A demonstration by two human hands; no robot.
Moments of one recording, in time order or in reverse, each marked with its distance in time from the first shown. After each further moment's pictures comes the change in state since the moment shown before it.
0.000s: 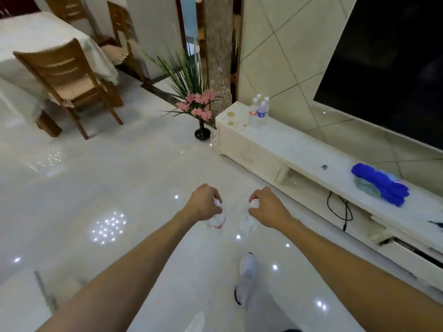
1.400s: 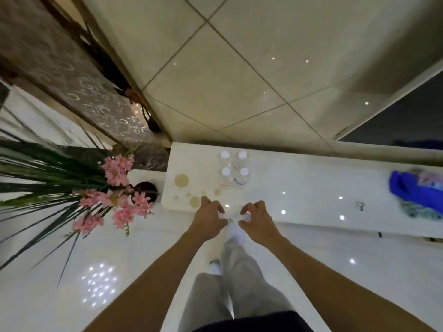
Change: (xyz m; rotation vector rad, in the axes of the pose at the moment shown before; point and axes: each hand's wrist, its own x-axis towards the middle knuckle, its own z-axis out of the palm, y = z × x) left_hand 0.907 0.027 -0.079 0.085 -0.565 0.149; right_hand 0.795 0.097 -0.115 0.403 0.055 0.667
